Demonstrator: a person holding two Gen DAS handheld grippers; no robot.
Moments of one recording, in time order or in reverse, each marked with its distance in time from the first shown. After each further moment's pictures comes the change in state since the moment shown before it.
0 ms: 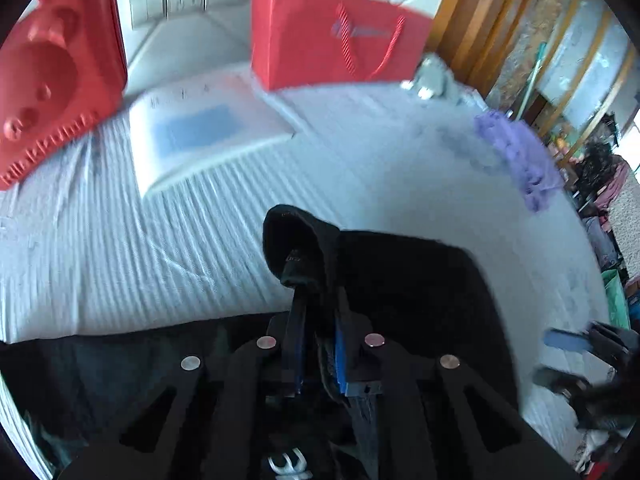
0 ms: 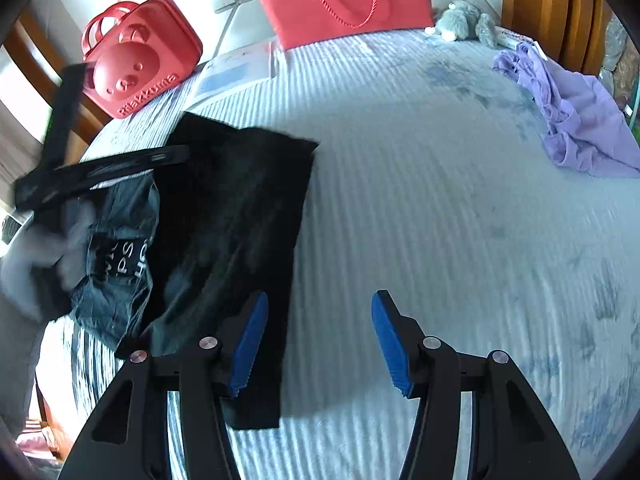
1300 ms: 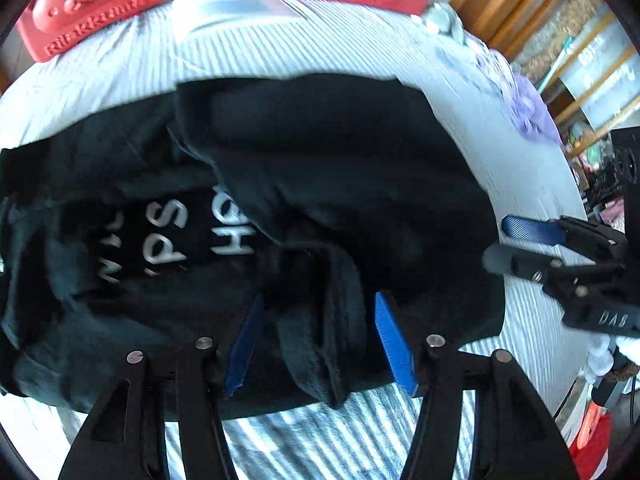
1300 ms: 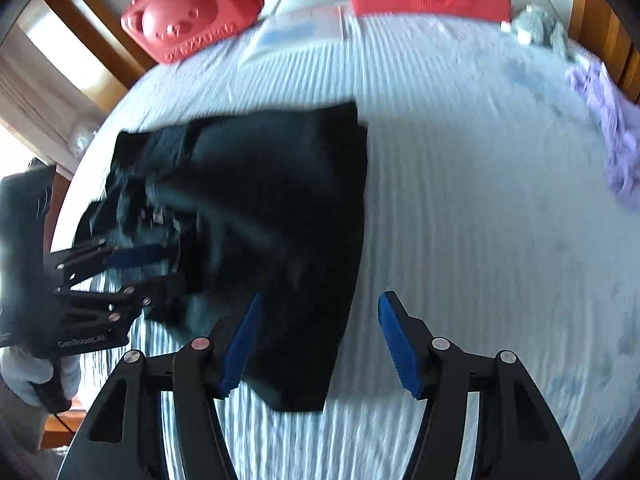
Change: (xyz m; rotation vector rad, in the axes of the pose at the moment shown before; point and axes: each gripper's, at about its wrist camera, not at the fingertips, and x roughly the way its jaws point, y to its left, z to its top) left arm -0.022 -0.034 -0.115 -0.145 0.229 0.028; right arm 0.022 0.036 -0.016 -0.160 0.173 0.117
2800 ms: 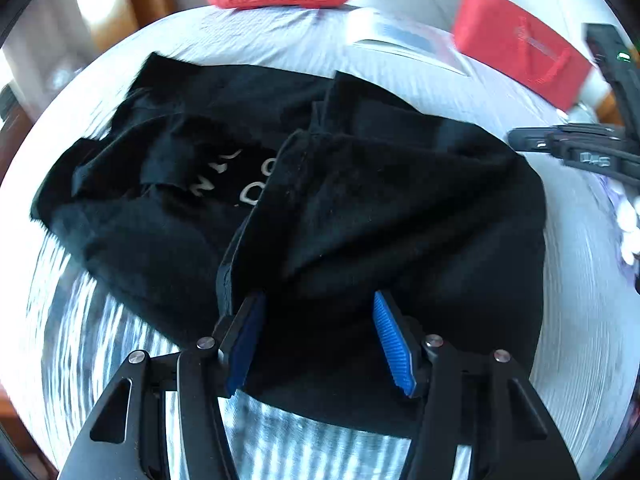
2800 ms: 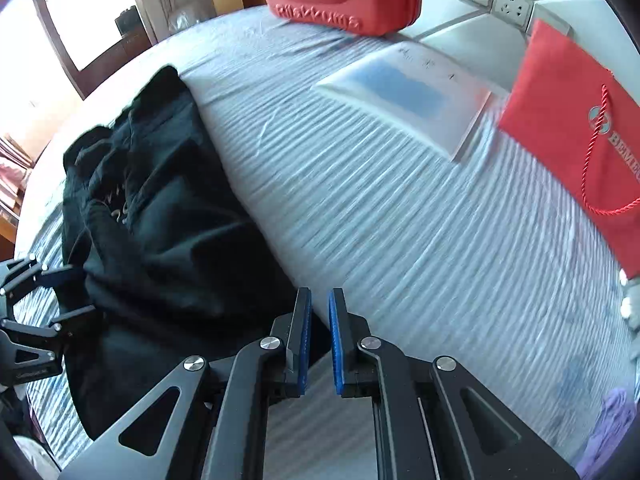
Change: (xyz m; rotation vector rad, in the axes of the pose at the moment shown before) left arm -0.016 -0.005 -0.032 -0.530 -0.175 0.381; right arm 0.046 -0.006 0.165 -0.702 -0.006 0.114
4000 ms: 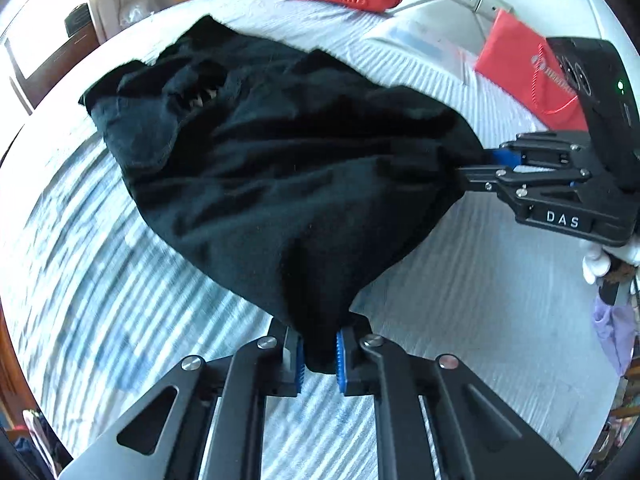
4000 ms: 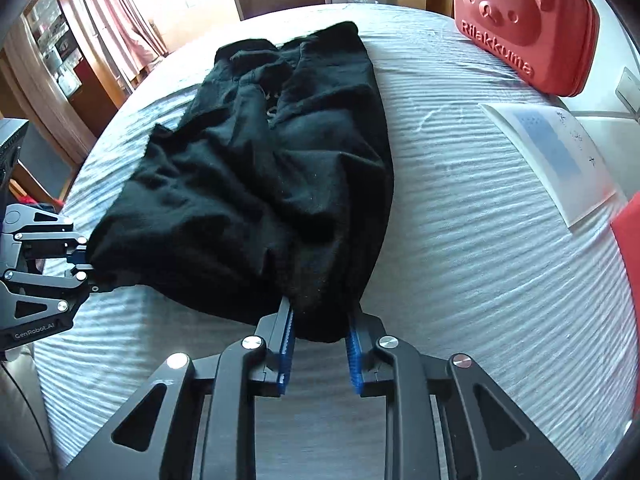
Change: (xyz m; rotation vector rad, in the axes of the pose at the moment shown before) left arm -0.071 -0.102 -0.065 -0.280 -0.025 0.045; right arm -0.001 0.025 -0.037 -0.492 0.042 0.273
